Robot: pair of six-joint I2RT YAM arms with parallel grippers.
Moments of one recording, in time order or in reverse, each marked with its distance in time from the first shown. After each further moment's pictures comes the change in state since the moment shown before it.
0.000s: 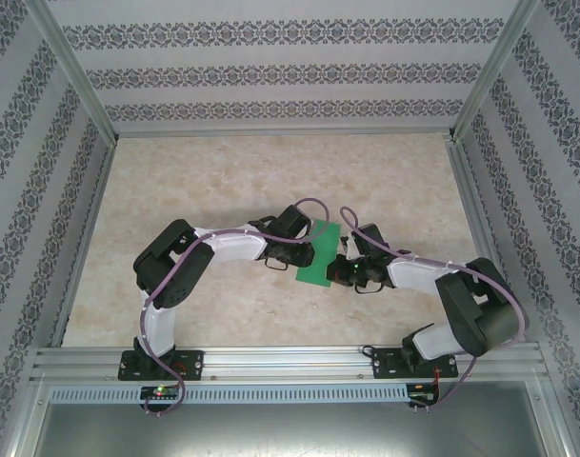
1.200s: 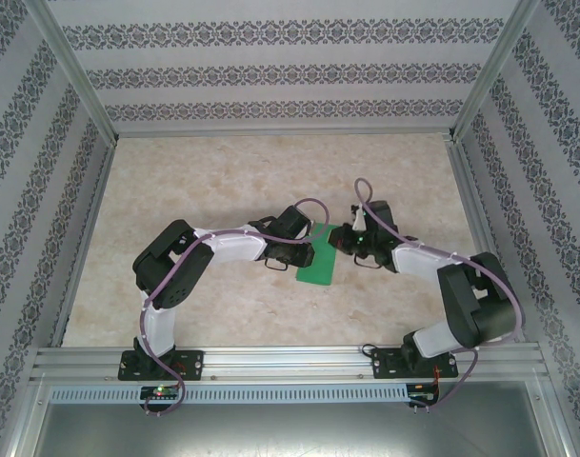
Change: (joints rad) left arm 0.000 -0.006 -0.006 0.002 -0.006 0.000; right arm -0.111 0.050 0.109 0.190 0.007 0.088
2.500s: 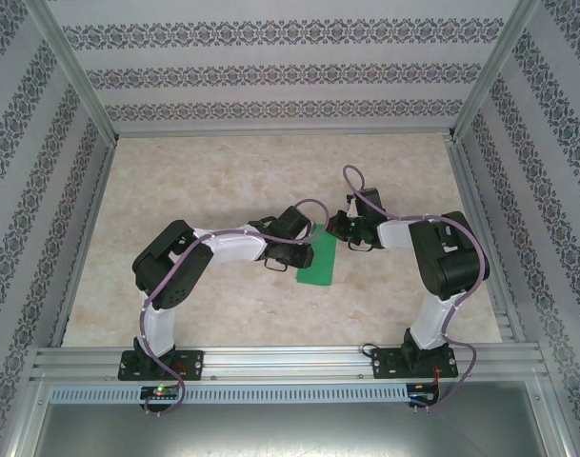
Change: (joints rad) left arm -0.001 -0.003 0.002 -0.025 0.000 0.000; right arm -0.067 0.356 0.225 0.064 0.046 -0.042
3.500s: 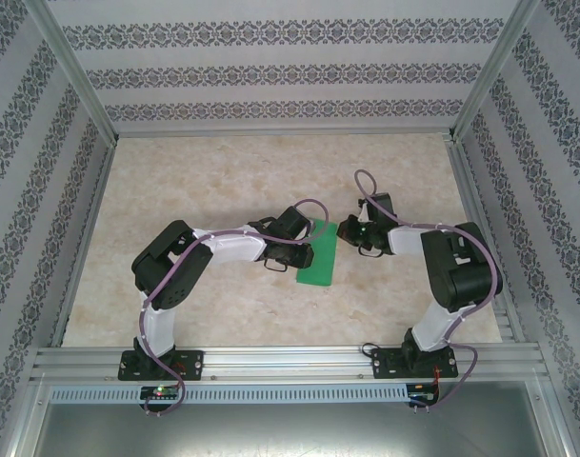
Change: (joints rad) left arm 0.000 -0.004 -0.003 0.010 -0.001 -0.007; right arm -0.053 -0.117 -0.086 -0.048 0.026 -0.027
